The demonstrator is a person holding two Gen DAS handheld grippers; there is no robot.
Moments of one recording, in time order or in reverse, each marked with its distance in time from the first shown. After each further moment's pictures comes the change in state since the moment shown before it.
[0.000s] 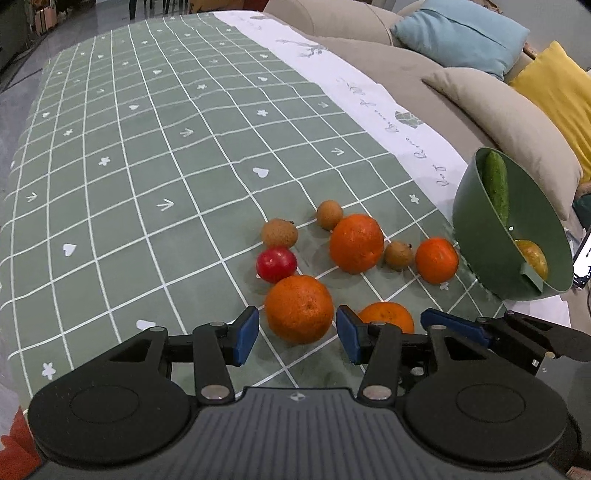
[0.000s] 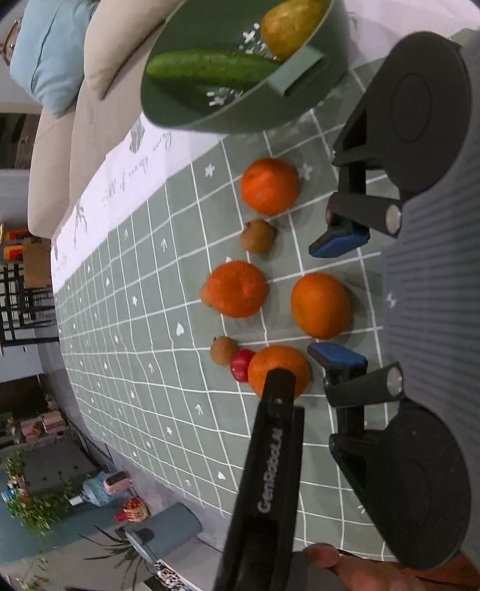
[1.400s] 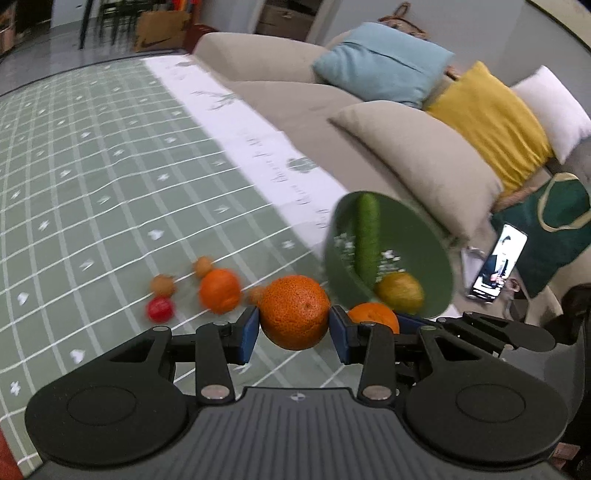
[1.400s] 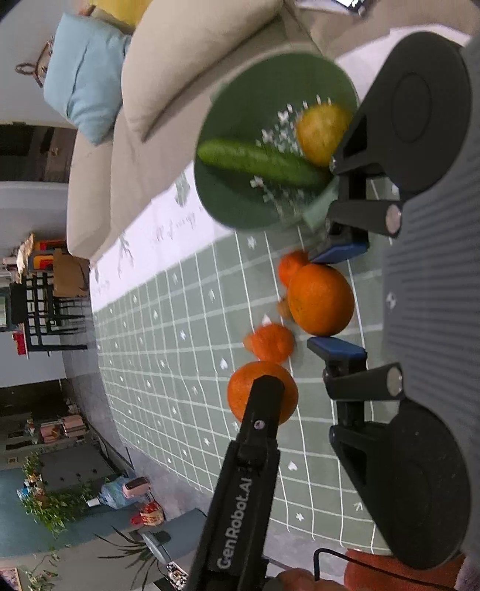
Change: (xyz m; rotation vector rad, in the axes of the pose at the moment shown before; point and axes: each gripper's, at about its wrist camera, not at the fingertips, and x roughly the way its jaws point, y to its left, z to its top) left arm -0.071 -0.083 0.022 0.073 -0.102 -0.196; right arm -0.096 -0.057 0.012 -0.011 -0.100 -0.059
